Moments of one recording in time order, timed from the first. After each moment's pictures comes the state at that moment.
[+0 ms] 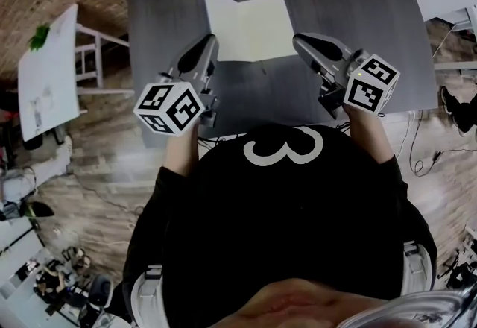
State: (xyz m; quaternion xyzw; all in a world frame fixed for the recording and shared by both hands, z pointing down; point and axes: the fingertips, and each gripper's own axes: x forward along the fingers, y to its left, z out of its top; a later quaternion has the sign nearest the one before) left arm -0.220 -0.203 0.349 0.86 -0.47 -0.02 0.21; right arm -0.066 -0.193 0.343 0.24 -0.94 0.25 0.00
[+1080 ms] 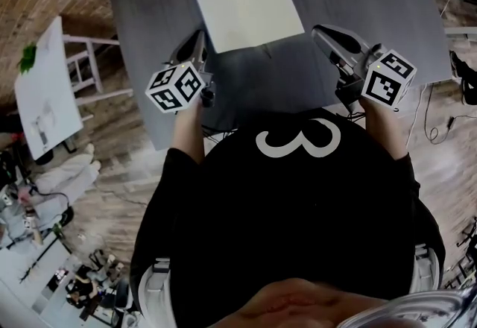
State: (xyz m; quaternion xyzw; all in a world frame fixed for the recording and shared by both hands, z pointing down) left arm -0.269 -0.246 0.484 0.82 -0.51 0.05 0.27; right arm -0.033 -0.193 0.396 0.31 -0.90 0.30 0.00
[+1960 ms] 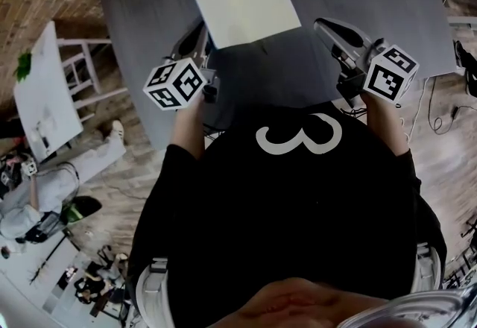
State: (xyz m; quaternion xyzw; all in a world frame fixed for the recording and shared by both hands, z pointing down) left arm -0.231 -0.253 0.477 0.84 -0.47 0.04 0.28; right arm -0.013 -0.202 0.418 0.33 -0.89 0.33 -0.01
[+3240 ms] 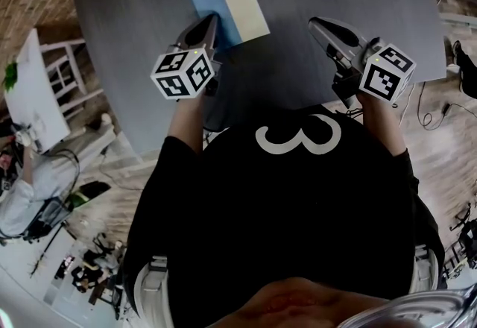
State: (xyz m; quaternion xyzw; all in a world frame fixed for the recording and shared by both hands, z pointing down) left arm -0.129 -0.290 0.510 0.84 -0.45 0.12 0.28; right arm 0.057 -0.240 0.432 0.32 -0.87 0.37 0.01
